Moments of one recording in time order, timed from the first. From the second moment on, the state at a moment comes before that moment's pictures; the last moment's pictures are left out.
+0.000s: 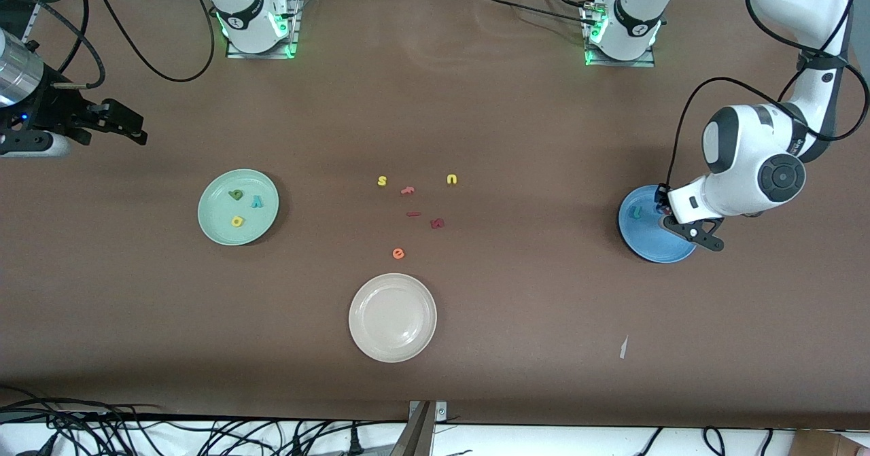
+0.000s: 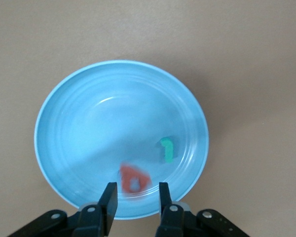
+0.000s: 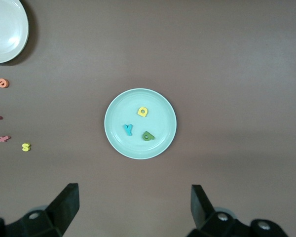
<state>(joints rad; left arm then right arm) -0.17 0.35 0.20 -2.02 -0.04 2.16 0.50 0.05 -0.02 -0.03 -1.72 0.02 1.68 0.01</state>
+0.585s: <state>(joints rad) -0.16 0.34 0.20 -2.03 -0.04 2.18 0.50 0.05 -0.02 -0.03 -1.72 0.02 1.68 0.01</state>
